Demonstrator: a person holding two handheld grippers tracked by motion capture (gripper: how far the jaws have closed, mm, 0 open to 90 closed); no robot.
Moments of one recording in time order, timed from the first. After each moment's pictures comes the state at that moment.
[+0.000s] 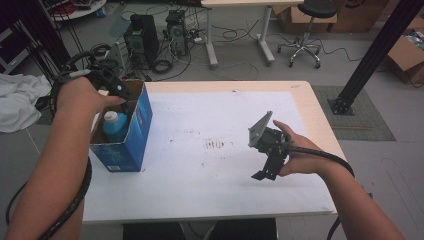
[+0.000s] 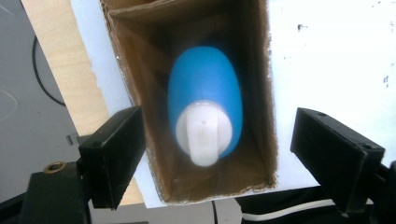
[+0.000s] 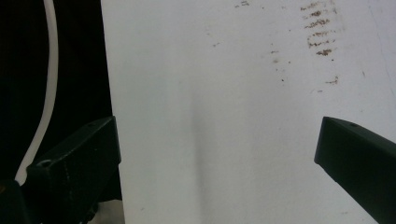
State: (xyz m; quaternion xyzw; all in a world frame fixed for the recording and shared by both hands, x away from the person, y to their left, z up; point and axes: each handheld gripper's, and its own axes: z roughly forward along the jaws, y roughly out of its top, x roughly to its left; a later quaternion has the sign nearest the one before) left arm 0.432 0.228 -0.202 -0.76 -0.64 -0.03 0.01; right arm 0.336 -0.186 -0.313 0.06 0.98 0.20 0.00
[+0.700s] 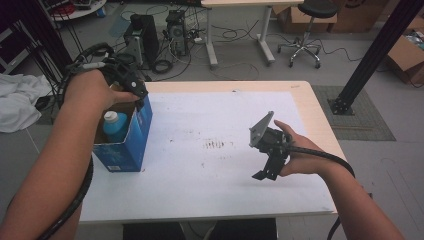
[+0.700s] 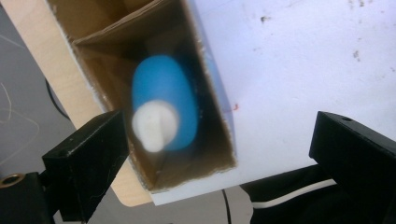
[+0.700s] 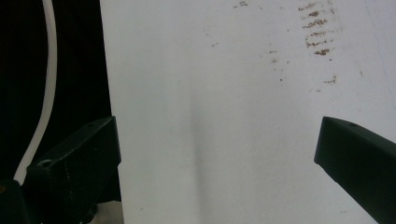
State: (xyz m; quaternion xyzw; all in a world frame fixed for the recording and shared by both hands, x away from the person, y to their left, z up) left arm 0.424 0.182 -0.180 -0.82 -0.57 -0.04 0.03; right arm 0.336 -0.189 -0.313 0.06 0.98 0.21 0.00
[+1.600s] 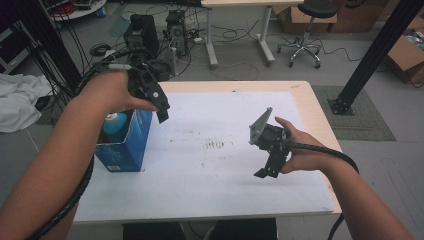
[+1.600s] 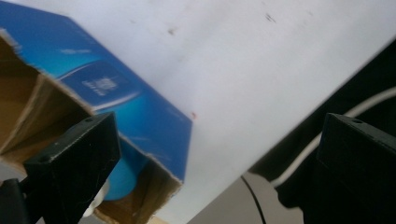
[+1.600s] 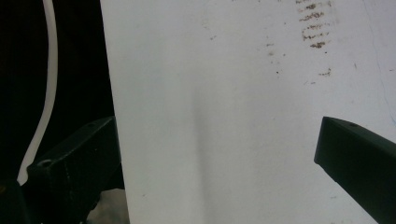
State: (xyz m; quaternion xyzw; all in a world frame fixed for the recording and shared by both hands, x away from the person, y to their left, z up) left arm 0.405 0.119 -0.182 -0.93 -0.37 0.01 0.01; right arm 0.338 -0.186 -0.301 0.06 0.98 0.18 0.00
